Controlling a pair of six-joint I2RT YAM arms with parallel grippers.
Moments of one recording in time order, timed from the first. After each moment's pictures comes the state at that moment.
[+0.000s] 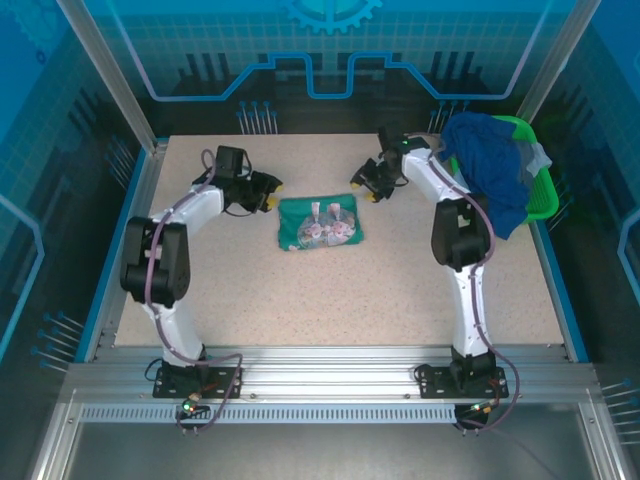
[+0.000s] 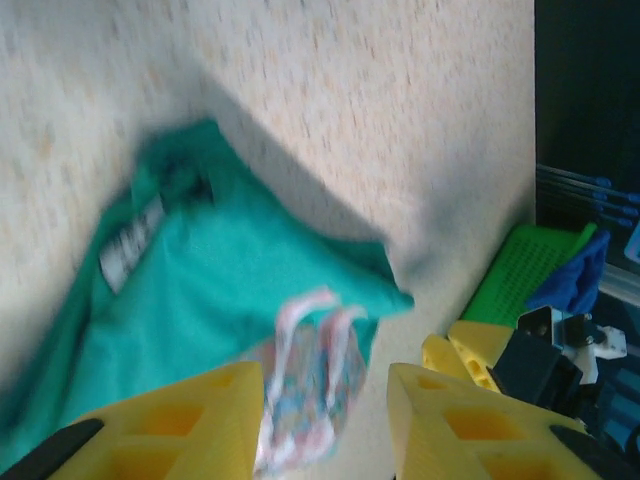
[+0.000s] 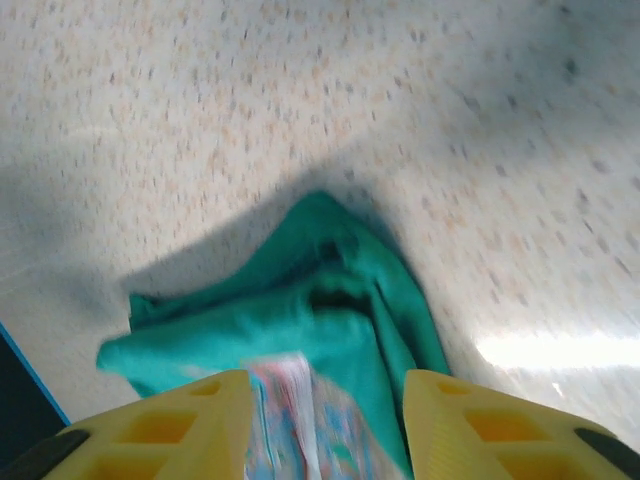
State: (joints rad) left arm -0.14 1.83 1.30 -0.32 0.48 -1.20; right arm 0.26 2.29 2.03 -0.93 -0.39 0.85
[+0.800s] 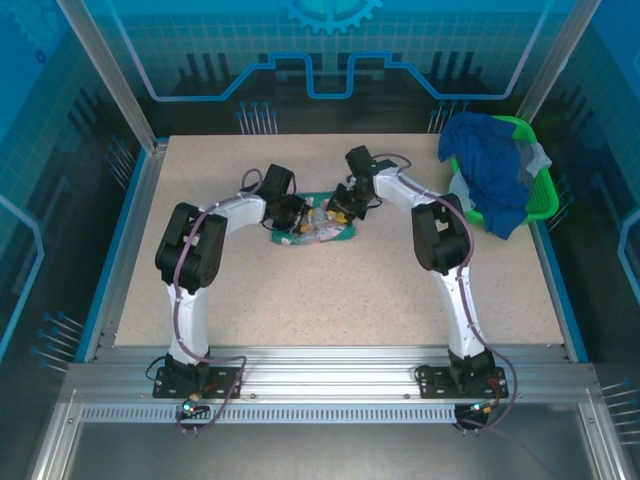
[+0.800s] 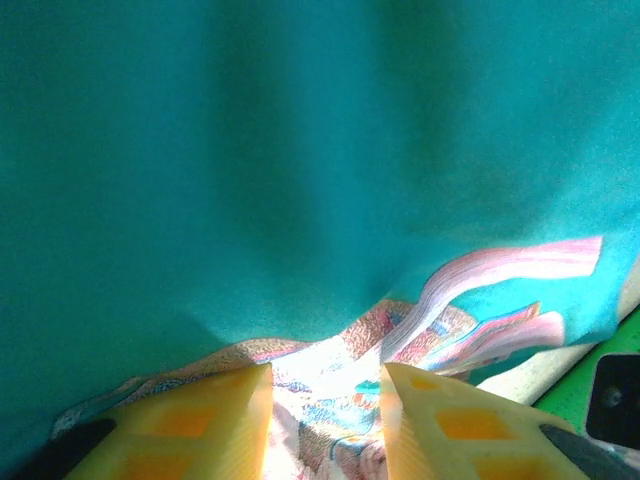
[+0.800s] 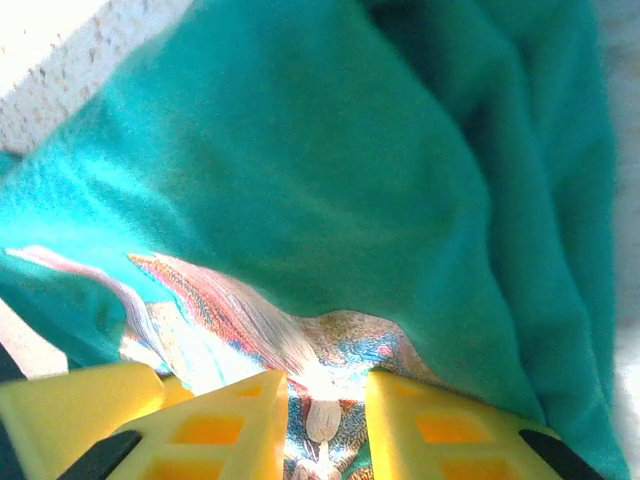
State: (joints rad) left arm -0.30 2.08 1.39 -0.32 0.32 -1.44; right arm 0.41 2.39 1.96 -0.79 -0.47 0.82
